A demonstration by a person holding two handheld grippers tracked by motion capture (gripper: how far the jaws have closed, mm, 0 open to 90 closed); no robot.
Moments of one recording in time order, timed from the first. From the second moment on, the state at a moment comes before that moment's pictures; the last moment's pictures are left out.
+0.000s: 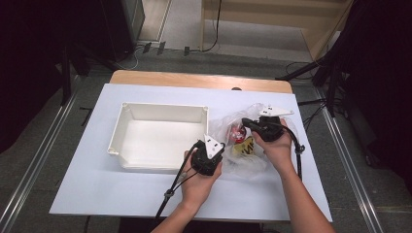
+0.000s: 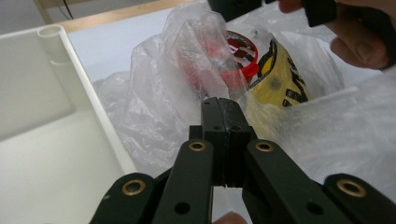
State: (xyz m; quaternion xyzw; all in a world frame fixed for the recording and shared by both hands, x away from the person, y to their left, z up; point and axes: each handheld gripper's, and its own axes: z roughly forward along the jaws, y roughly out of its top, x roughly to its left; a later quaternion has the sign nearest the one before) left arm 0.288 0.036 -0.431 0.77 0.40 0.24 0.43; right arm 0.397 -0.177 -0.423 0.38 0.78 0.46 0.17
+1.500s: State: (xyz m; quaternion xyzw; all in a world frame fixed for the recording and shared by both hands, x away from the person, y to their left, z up) left arm 0.290 0.018 -0.442 0.76 0.43 0.25 0.41; right arm 0.409 -0.153 -0.409 0.35 0.80 0.44 0.20
